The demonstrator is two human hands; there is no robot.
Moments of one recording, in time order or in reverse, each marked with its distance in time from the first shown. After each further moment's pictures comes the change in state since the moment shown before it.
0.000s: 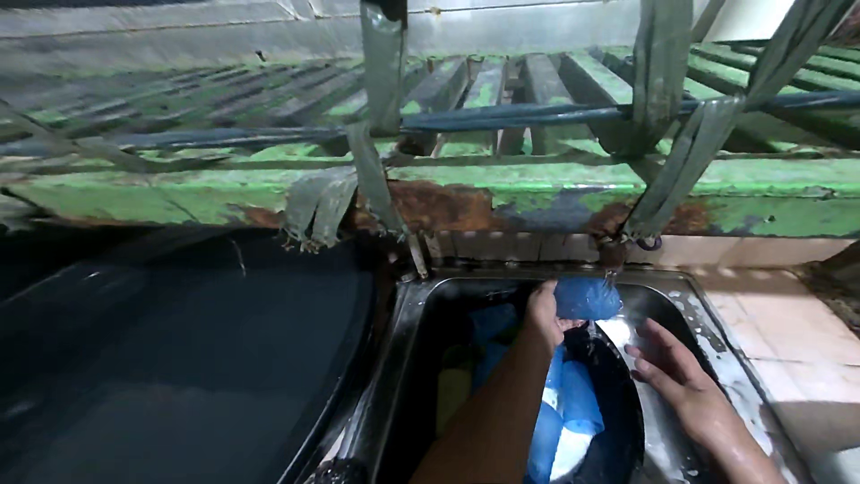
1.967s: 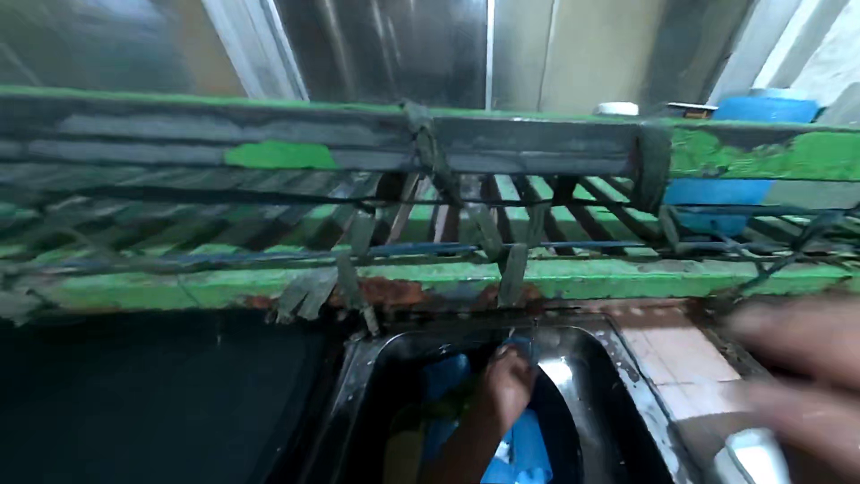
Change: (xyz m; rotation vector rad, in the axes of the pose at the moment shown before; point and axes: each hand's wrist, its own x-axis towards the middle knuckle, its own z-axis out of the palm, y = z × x) left_hand -0.047 -0.015 -0.019 1.534 -0.247 0.853; right_hand -0.056 -0.196 -0.101 -0.805 0.159 -1.355
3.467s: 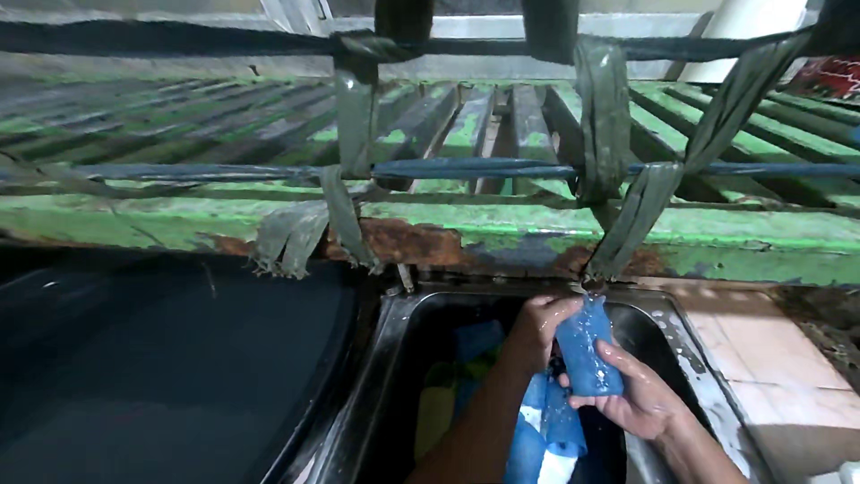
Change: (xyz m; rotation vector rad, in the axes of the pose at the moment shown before) left_hand 0.026 0.003 -0.025 -1.144 0.145 -0.232; right_hand -0.100 0.013 0.223 1.823 -0.113 1.543
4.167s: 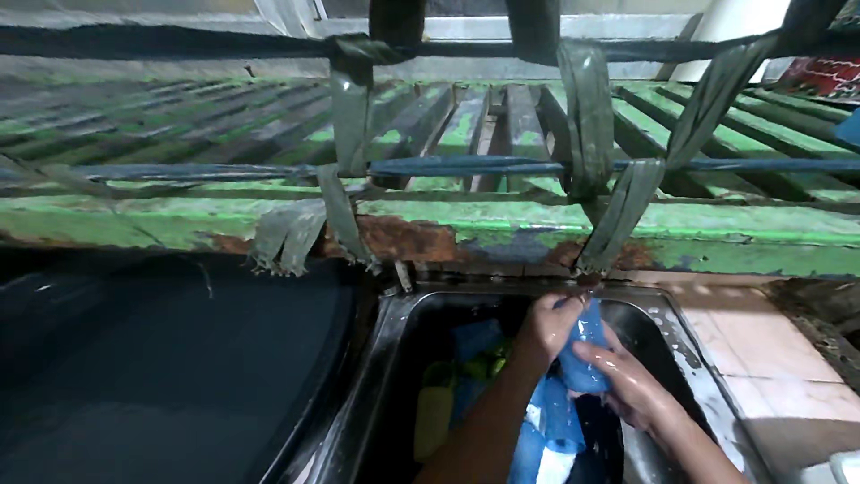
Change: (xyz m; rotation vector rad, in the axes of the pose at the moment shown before) left_hand -0.005 0.008 0.013 0.259 0.055 -0.056; right_hand -0.002 -0.003 0.011 -0.495 0.241 -0.093
